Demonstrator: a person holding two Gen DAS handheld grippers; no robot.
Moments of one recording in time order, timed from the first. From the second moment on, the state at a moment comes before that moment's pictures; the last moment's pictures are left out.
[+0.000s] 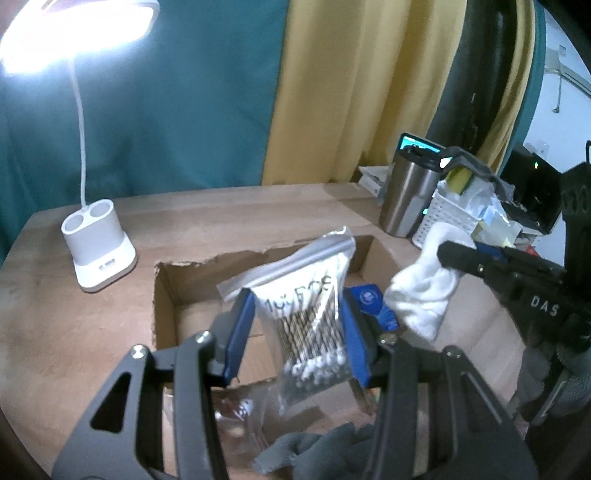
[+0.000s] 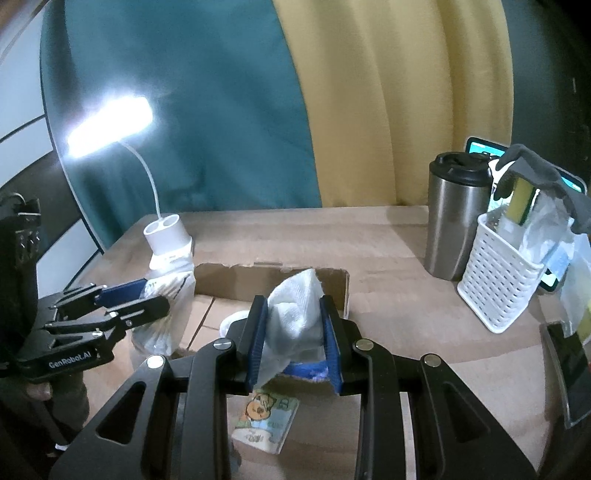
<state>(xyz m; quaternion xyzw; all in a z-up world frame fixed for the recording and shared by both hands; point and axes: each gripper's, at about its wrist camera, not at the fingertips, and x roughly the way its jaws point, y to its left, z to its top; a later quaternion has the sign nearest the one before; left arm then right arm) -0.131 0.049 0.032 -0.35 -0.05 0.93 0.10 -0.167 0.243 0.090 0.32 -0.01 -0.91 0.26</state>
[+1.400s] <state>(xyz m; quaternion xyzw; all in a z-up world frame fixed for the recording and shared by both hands) -0.193 0.052 -0.039 -0.43 -0.06 0.90 0.09 -0.248 0.223 0.056 0.34 -0.06 -0.90 0.25</state>
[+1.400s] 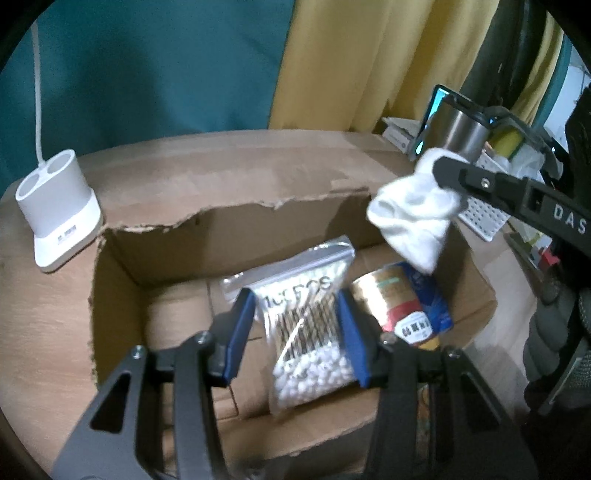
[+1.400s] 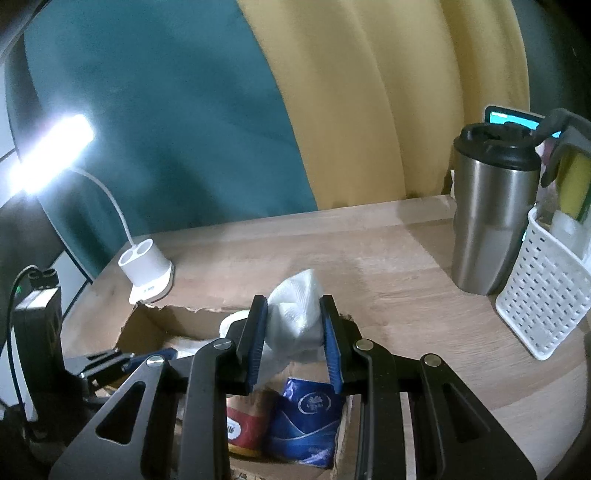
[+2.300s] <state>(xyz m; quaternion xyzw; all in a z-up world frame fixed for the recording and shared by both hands) -0.193 0.042 -0.039 -0.43 -0.08 0.89 0.08 -0.235 0.194 0.017 0.38 0.09 -0.91 0.17</state>
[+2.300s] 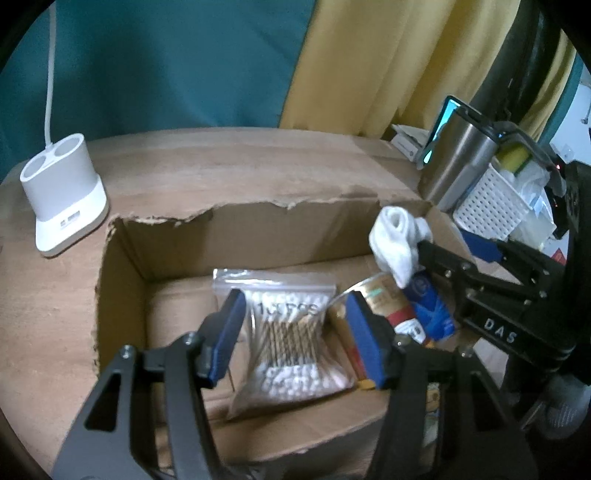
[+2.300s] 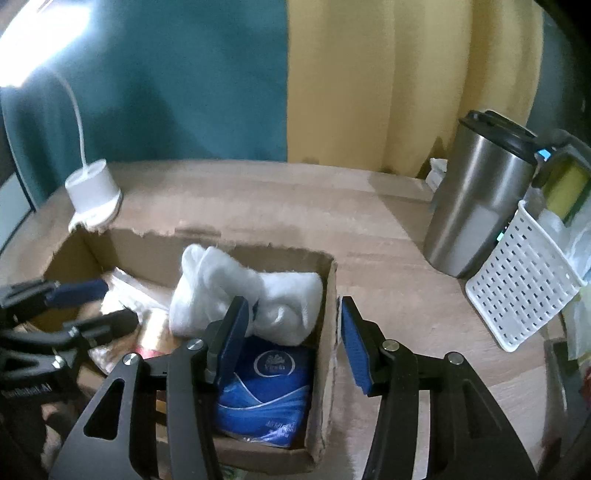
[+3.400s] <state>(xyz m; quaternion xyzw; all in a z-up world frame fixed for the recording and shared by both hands) -0.194 0.060 -0.036 -0.43 -0.05 0.89 0.10 -0.244 0.195 0.024 0.38 0.09 -0.91 0.16</state>
